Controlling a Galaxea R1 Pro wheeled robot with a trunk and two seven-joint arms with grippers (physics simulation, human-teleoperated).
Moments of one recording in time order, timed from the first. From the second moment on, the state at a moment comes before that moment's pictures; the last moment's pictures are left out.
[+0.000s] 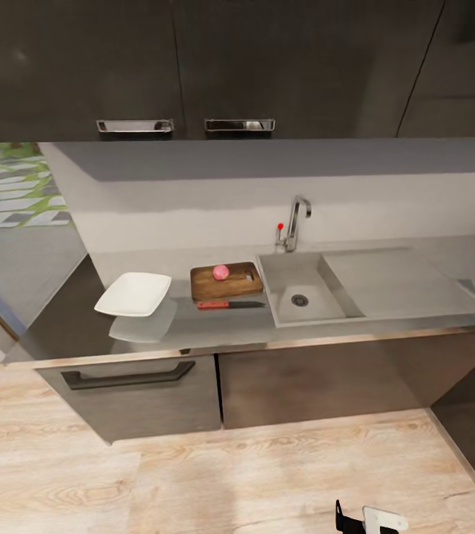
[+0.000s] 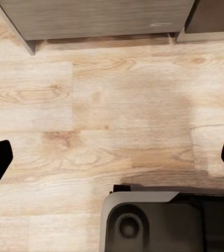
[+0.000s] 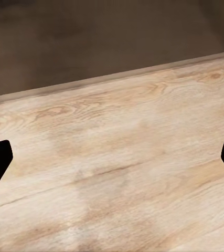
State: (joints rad) left arm 0.28 0.05 -0.02 -0.89 0.08 -0.35 0.04; right arm -0.29 0.03 -0.42 -0.28 0.30 -0.52 -0.12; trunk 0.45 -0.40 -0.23
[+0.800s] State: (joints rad) left arm 0.28 0.05 -0.02 -0.89 0.08 -0.35 0.04; right arm -0.29 0.03 -0.42 -0.28 0.30 -0.52 -0.12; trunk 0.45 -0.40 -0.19
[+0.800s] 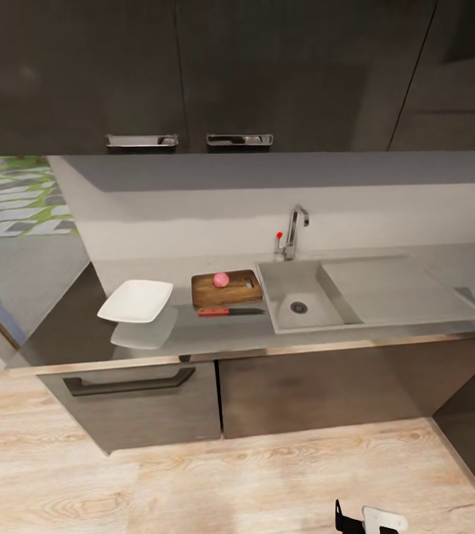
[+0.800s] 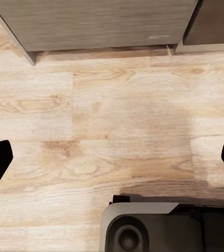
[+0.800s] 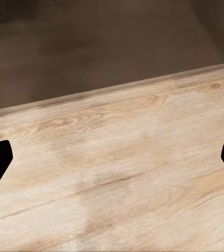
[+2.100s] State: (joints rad) left arm 0.28 0.05 -0.02 -0.87 0.08 -0.35 0.04; right arm -0.29 0.03 -0.42 -0.28 0.30 -0.52 -0.12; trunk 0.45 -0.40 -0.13
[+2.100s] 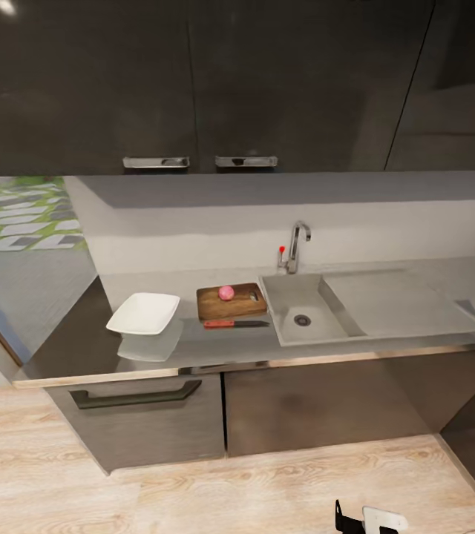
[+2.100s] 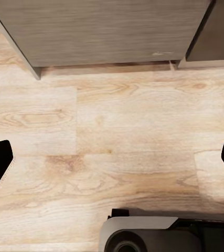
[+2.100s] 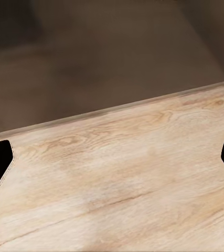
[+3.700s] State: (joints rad) left arm 0.28 0.05 -0.02 -0.87 0.08 -0.35 0.04; right arm -0.29 0.03 -0.42 -0.28 0.30 -0.52 -0.12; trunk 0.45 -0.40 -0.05
